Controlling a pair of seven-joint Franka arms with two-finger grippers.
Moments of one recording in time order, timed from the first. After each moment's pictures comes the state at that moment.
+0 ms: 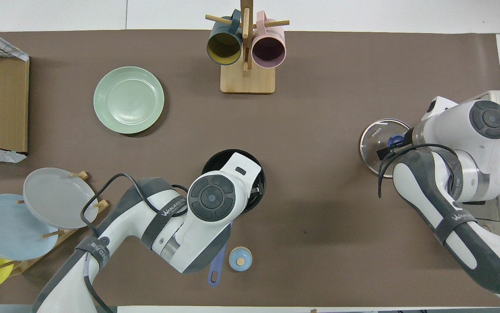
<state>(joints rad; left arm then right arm) -0.73 0.15 -0.06 -2.11 -0.04 2.31 -0.92 -0.01 0.18 0.01 -2.10 -0.04 2.26 -0.29</state>
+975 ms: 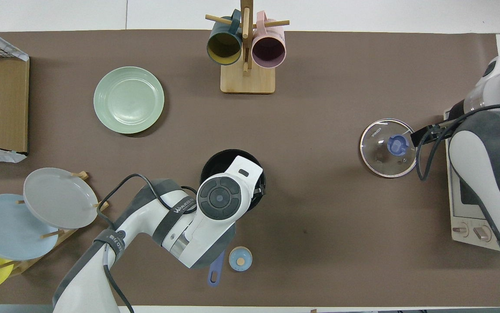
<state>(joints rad) -0.74 0.19 -0.06 -2.11 -0.04 2.34 -0.94 0.00 0.04 0.02 -1.69 -0.04 1.66 -0.18</state>
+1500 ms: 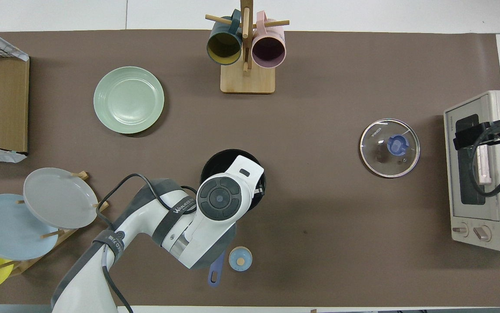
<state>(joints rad) -0.74 0.19 -0.05 -2.10 -0.04 2.34 -0.93 0.00 -0.02 0.01 -1.59 -0.04 1.51 -0.10</state>
